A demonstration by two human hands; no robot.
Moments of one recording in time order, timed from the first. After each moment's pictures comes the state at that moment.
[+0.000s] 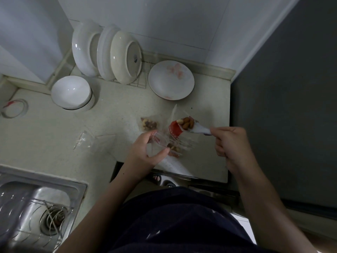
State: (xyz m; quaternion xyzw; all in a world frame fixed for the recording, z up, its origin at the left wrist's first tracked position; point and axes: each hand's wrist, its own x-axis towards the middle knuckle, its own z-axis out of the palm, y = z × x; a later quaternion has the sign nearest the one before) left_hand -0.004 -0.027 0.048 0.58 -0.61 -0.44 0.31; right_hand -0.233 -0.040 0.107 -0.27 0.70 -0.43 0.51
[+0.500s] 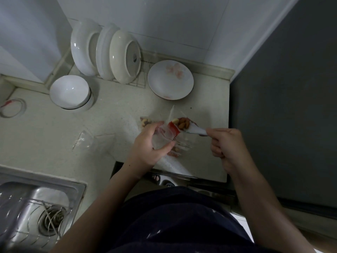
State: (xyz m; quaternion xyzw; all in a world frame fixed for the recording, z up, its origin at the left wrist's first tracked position) left_hand -0.015 -0.043 0.057 0.54 -0.65 -0.43 0.32; right_hand -0.227 -0.040 0.106 -0.23 0.68 -0.43 0.55
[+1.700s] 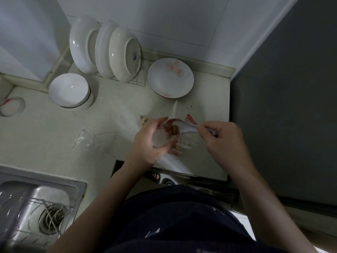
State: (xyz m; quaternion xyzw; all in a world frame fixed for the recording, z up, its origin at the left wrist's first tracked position) left_hand -0.015 -0.046 0.057 0.50 -0.68 -0.39 0.37; right_hand -0.204 -0.026 0.146 -0.58 0.68 -0.31 0.32
